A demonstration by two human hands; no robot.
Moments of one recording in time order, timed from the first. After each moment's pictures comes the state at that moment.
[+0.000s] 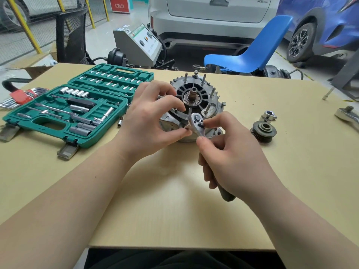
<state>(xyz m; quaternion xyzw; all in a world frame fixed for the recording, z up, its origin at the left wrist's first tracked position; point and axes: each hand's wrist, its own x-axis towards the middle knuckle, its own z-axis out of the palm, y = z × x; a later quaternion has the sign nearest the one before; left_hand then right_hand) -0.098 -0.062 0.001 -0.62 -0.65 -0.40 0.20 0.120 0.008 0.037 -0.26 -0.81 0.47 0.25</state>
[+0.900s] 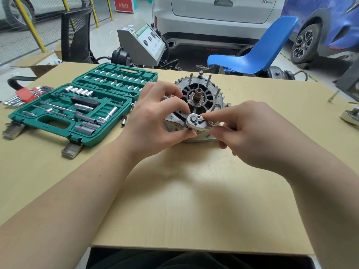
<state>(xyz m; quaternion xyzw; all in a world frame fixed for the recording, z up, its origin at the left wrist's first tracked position) -0.099 -0.062 0.002 -0.62 -0.64 -0.41 0.18 0.115 0.044 0.085 -0.24 -0.94 0.21 0.12</state>
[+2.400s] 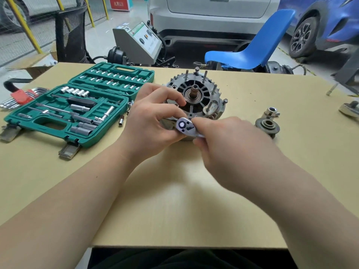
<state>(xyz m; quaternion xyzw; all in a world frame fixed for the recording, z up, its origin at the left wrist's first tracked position) -0.088 -0.063 0.002 -0.62 -0.63 -0.44 0.16 0.105 0.003 0.067 -0.25 -0.96 0.02 0.11</state>
